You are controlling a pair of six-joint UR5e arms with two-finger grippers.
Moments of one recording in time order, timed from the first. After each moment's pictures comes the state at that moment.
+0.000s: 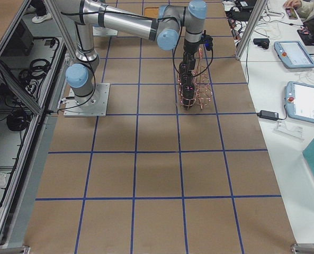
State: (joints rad) left arm -1.52 -1.52 -1.49 -1.67 1.58 0.06; right arm 1.41 -1.35 1.55 -1.80 -1.59 -0.22
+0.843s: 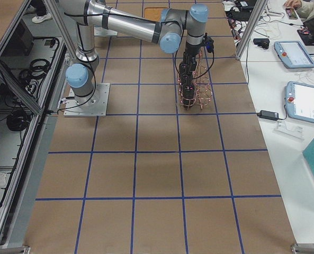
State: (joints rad) left arm -1.52 -1.52 -1.49 -1.67 1.58 0.06; right arm 1.42 -1.33 1.55 -1.82 -1.58 -0.22
